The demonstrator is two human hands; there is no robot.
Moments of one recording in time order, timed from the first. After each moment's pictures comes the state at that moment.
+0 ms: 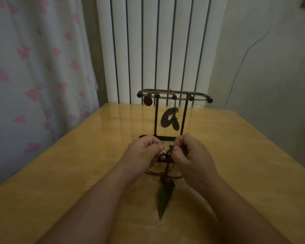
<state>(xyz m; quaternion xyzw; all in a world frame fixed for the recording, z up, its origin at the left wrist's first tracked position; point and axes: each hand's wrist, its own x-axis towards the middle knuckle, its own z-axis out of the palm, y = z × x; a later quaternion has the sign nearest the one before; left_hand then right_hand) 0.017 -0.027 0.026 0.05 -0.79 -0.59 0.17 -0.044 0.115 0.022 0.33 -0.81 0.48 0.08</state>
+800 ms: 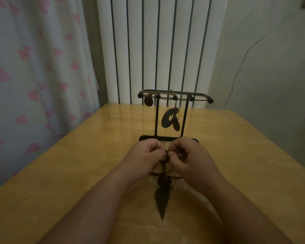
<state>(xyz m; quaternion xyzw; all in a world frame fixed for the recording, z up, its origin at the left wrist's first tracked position) 0.014 -0.029 0.022 0.03 -0.83 -0.54 0.15 -0.045 0.120 0.025 0.38 -0.83 0.39 0.10</state>
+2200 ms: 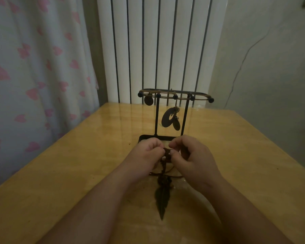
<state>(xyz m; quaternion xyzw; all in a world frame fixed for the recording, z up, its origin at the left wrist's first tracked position) 0.014 -0.026 0.021 0.04 -0.81 -0.58 0.13 -0.046 0.119 0.021 0.38 -0.81 0.44 0.11</state>
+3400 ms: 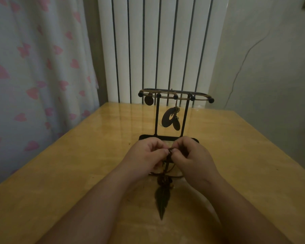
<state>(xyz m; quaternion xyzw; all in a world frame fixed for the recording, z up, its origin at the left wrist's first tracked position) 0.014 -0.028 0.020 0.03 -0.82 -0.54 0.16 -0.045 0.116 0.024 0.34 -0.80 0.49 0.05</state>
